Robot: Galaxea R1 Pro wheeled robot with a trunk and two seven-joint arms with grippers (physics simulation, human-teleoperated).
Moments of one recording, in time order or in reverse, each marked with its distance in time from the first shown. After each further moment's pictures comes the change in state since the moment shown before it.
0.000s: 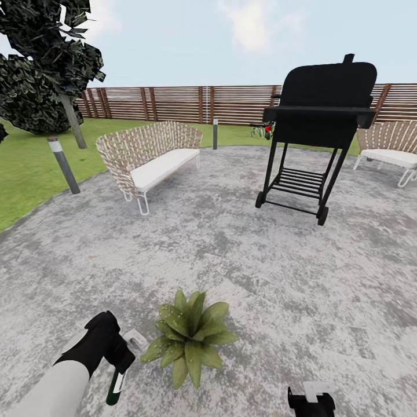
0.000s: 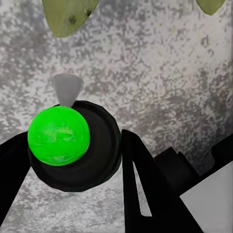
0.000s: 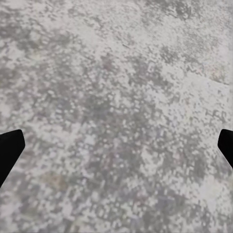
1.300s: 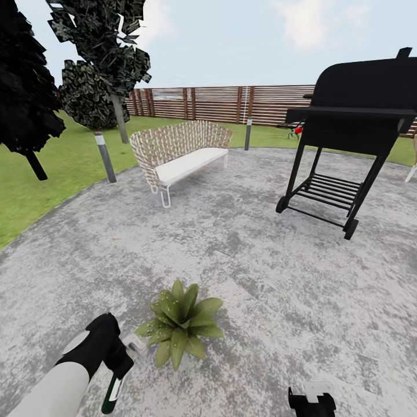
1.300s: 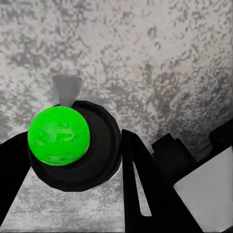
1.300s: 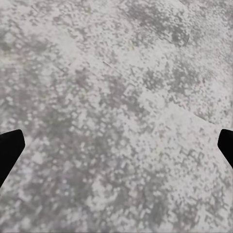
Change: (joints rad) left arm 0.004 0.003 -0.020 0.017 -0.033 0.024 -0.027; right arm 0.000 -0.003 0.000 0.001 0.002 0.000 0.000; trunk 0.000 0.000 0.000
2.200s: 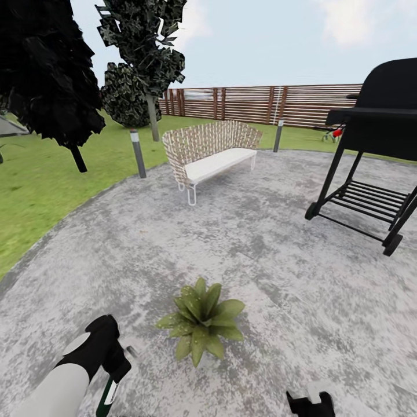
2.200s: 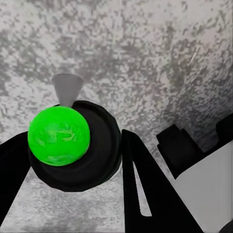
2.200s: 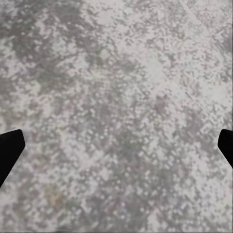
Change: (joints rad) left arm 0.007 -0.005 0.021 -0.002 -0.068 -0.002 -0.013; right arm 0.000 -0.064 -0.001 -0.002 0.001 0.002 0.276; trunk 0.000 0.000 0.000
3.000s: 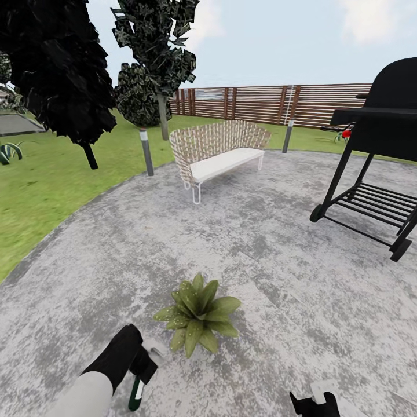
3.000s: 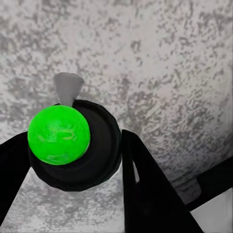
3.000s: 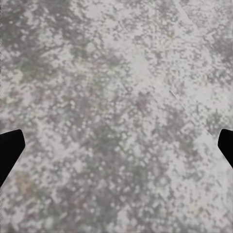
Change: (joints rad) left arm 0.024 -0.126 -0.008 0.057 0.230 0.005 0.328; right arm 0.000 -0.027 -0.002 0.000 -0.005 -0.001 0.042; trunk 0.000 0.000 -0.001
